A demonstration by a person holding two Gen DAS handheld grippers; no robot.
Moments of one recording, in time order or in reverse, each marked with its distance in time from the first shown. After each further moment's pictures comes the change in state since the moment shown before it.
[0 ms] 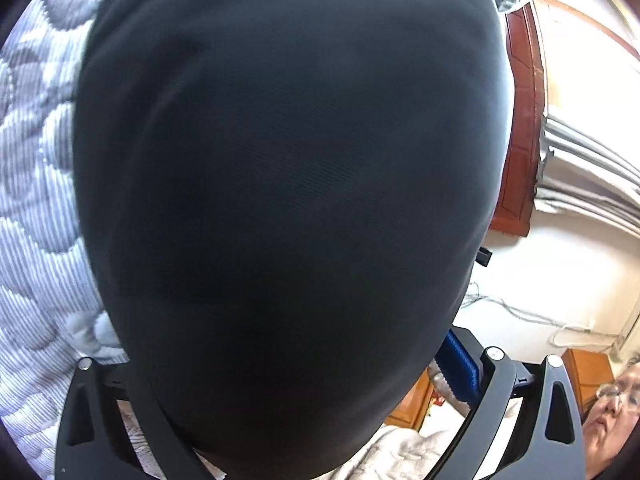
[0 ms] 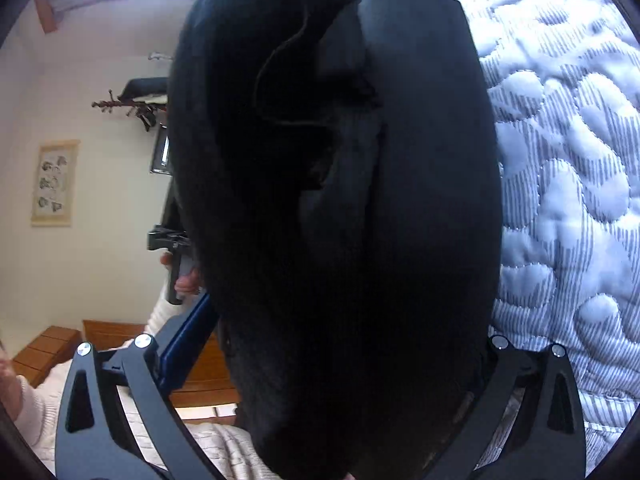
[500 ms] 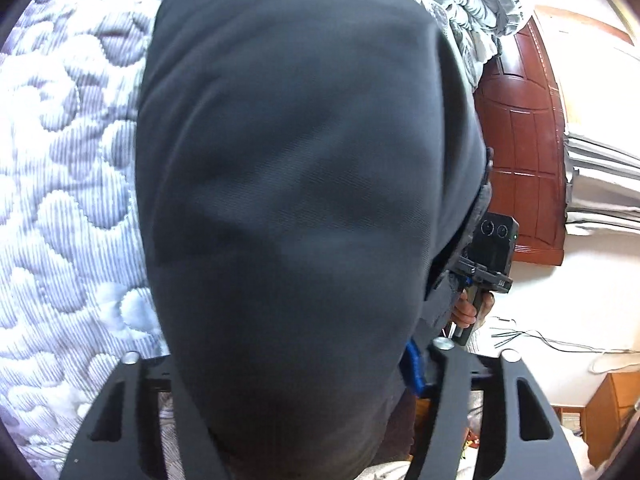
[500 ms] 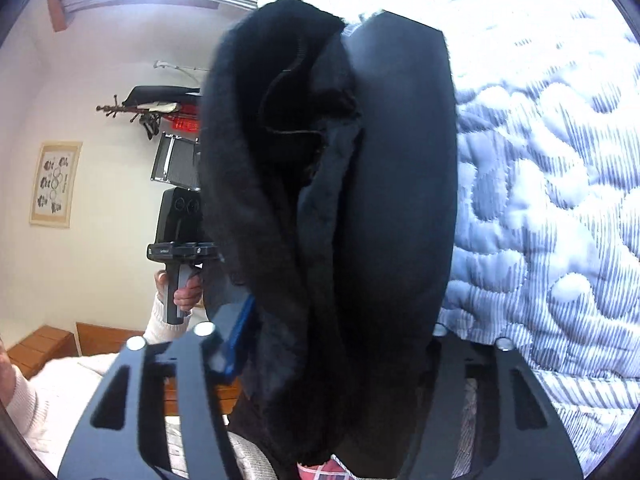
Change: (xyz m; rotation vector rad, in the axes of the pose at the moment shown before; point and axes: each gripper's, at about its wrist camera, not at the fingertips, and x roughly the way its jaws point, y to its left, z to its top) left arm -0.020 -0.035 -0.033 0.027 -0.186 0.151; right arm -0.026 0.012 -0.016 -0.092 -0.060 -0.065
